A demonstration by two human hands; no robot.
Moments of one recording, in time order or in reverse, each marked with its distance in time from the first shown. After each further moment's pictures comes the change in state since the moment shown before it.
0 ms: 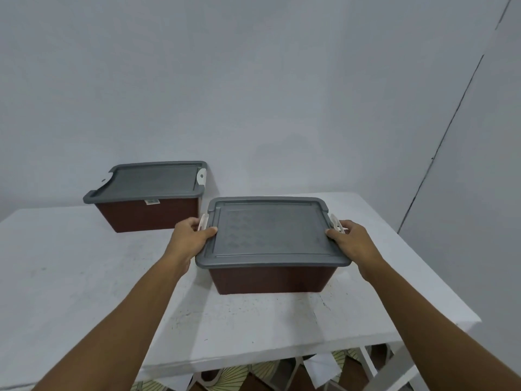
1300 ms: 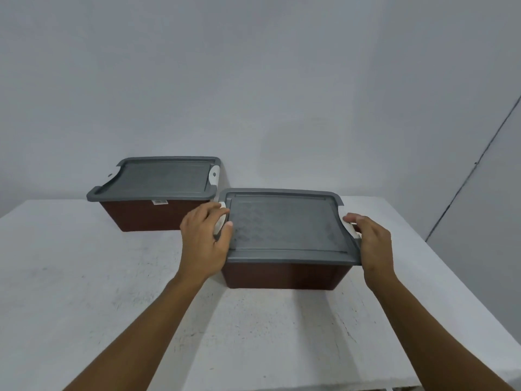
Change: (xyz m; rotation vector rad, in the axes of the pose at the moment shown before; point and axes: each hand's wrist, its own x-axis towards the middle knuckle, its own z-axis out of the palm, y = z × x) left_hand 0.032 -0.022 0.012 0.434 0.256 0.726; right_hand 0.045 -0.001 0.040 0.376 0.184 -0.181
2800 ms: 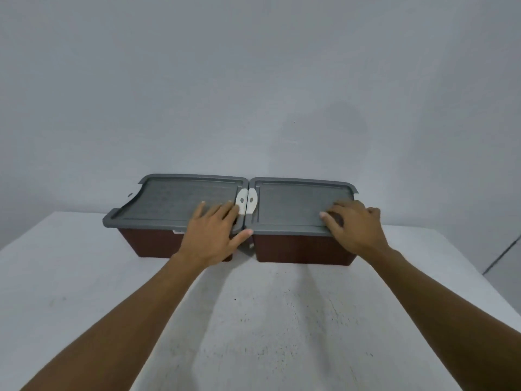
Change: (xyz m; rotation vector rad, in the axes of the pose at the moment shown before) left_hand 0.110 -0.098 -0.012 0.711 -0.361 0.163; right_hand 0.109 -0.031 0.135 -1.061 -0.318 -0.600
